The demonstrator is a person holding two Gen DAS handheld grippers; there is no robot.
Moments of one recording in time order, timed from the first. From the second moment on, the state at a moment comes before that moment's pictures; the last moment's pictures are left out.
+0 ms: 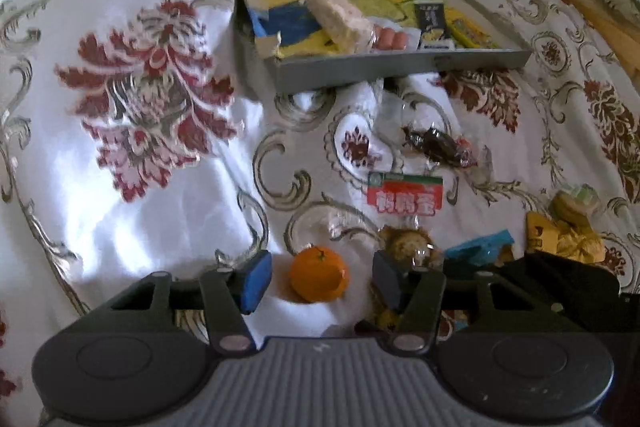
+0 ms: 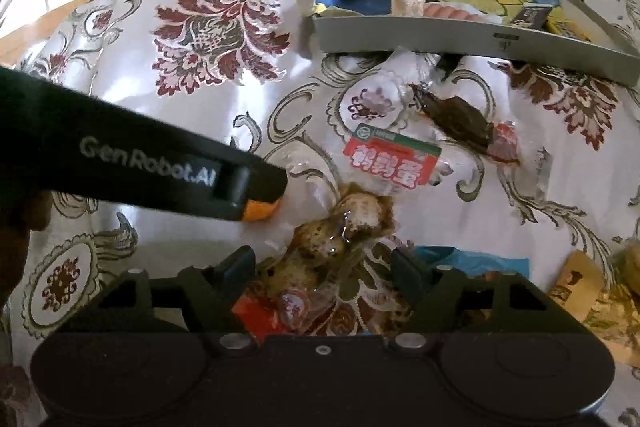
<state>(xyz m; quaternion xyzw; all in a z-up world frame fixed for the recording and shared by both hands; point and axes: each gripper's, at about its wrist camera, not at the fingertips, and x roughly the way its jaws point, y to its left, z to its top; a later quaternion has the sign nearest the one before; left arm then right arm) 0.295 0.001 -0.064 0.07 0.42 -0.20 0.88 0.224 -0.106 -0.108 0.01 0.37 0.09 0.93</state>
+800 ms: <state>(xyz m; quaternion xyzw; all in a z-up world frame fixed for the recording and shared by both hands) 0.307 0.014 -0.082 0.03 0.46 -0.18 0.87 0.228 -0.111 -0.112 0.03 0.35 0.09 0.93</state>
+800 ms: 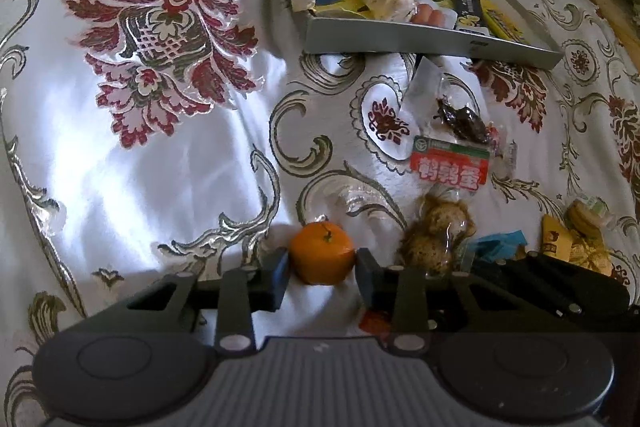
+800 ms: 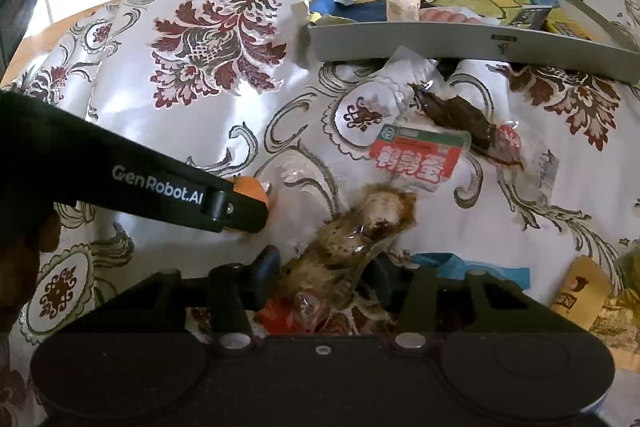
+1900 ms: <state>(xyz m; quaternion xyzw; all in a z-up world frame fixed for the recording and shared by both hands) 0.271 0.015 -0.056 -0.01 0.42 -0.14 0.90 0.187 -0.124 -0.089 0.02 0.35 0.08 0.93</state>
